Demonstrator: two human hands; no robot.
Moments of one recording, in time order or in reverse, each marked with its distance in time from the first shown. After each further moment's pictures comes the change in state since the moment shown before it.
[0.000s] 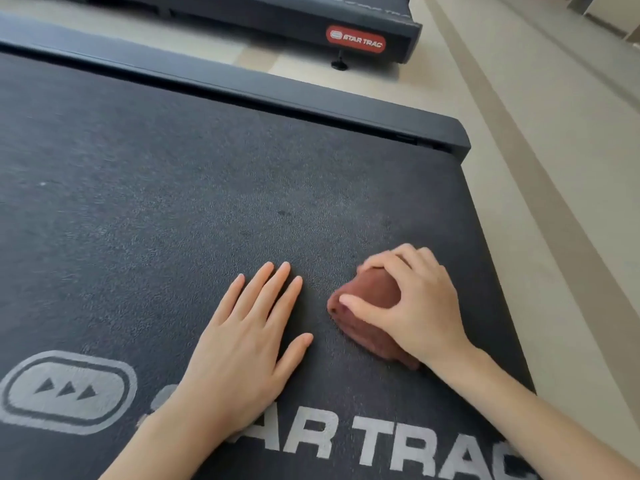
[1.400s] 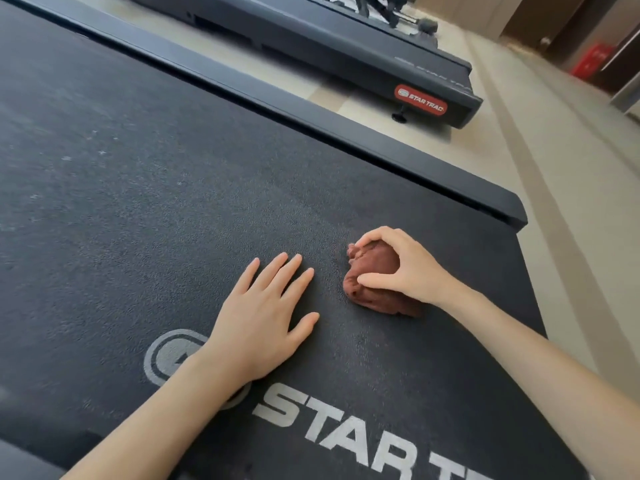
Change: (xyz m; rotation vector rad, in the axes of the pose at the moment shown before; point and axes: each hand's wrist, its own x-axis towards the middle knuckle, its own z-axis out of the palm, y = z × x) left_hand -0.010 -0.090 -0.014 -0.031 0.081 -0.175; right_hand 0.118 -0.065 0.031 0.235 -0.489 -0.201
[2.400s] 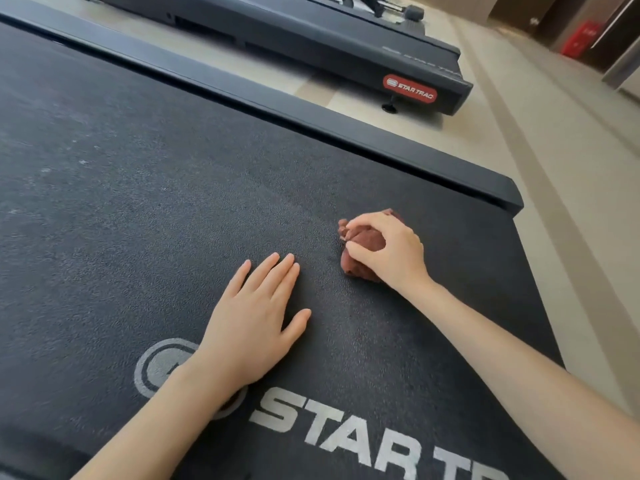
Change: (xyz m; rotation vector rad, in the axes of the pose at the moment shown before) left_hand 0.003 -0.001 0.000 0.034 -0.032 -0.012; right_hand 0.016 0.005 0.027 -0.017 0.419 0.099
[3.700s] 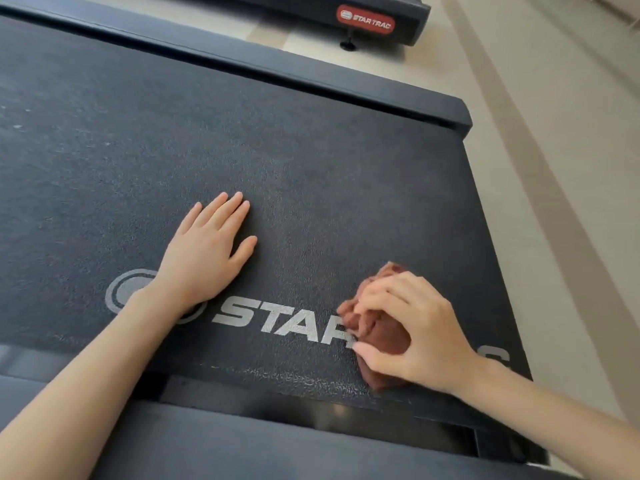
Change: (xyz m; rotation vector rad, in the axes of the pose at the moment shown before) left_hand -0.007 -0.003 0.008 -0.036 0.056 0.050; right_hand -0.215 -0.010 -0.072 -0.105 -0.071 -0.263
